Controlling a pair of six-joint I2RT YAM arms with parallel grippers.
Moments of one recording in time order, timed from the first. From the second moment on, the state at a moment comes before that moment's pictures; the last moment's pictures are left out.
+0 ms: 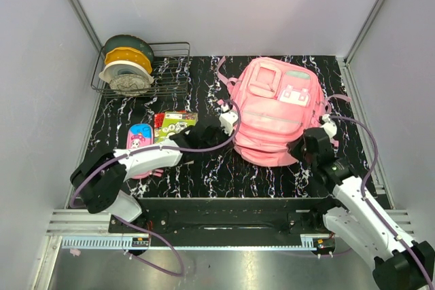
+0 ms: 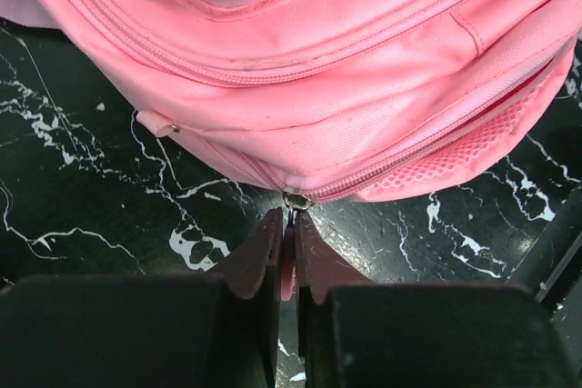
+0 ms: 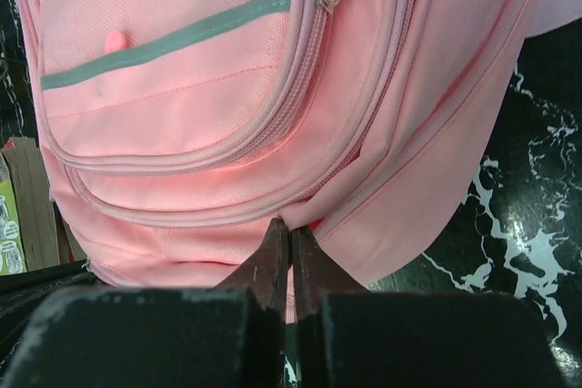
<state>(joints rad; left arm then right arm) -0.86 1.50 0.84 0.04 0.08 -0.16 0.40 0.73 0.52 -0.44 0.26 0.86</state>
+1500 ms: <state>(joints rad) -1.03 1.66 1.09 -0.09 0.09 -0.26 0.34 0.61 0.26 -0.18 -0.20 1.46</state>
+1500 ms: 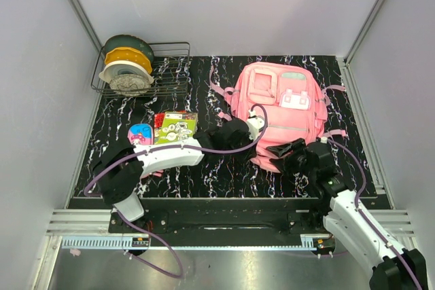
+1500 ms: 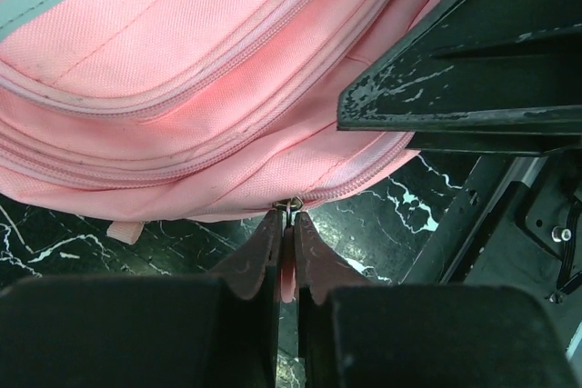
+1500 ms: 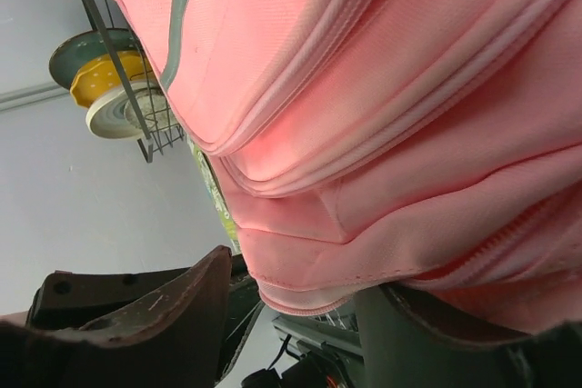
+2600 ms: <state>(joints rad) -1.05 1.67 1.07 -0.03 0.06 -0.23 0.34 0.55 0.27 -0.18 -0.17 1.34</state>
